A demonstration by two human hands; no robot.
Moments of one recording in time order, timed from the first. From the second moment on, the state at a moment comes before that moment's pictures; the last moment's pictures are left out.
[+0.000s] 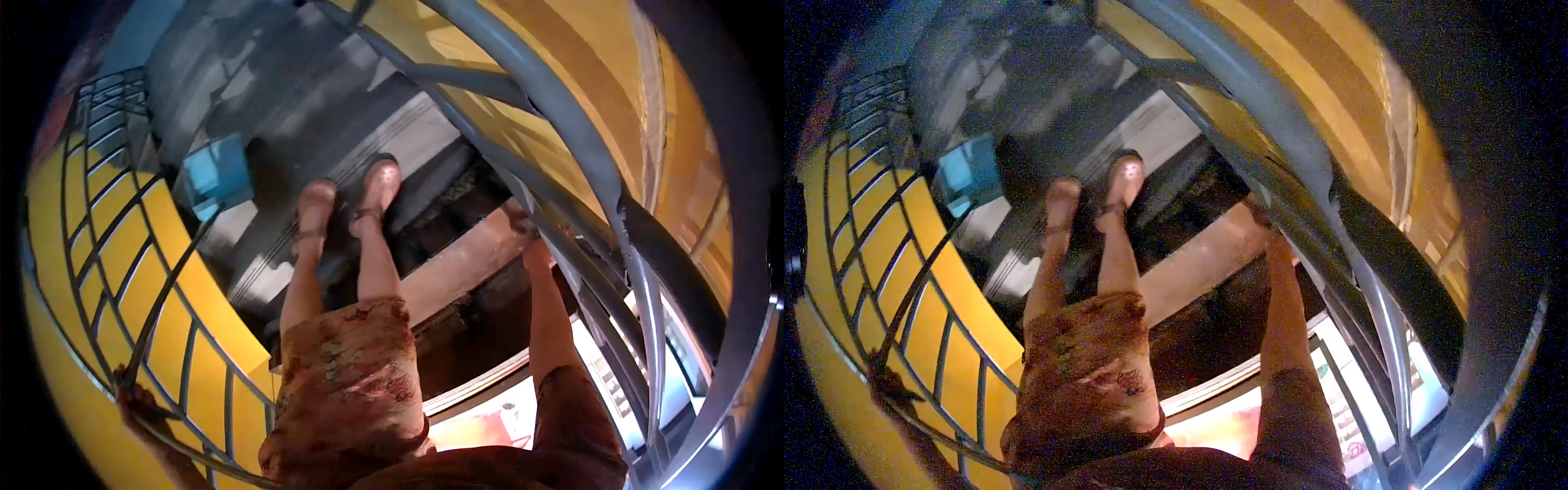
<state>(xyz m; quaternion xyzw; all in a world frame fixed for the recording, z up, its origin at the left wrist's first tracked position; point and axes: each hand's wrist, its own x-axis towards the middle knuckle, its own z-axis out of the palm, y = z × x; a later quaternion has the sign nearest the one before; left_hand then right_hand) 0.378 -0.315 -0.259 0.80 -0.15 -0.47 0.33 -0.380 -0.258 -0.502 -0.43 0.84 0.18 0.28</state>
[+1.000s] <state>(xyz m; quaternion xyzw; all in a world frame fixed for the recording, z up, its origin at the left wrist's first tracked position) 0.185 -0.367 -0.170 0.72 -0.02 -0.40 0.56 0.012 -0.347 -0.122 -0.48 0.44 -0.14 0.74</state>
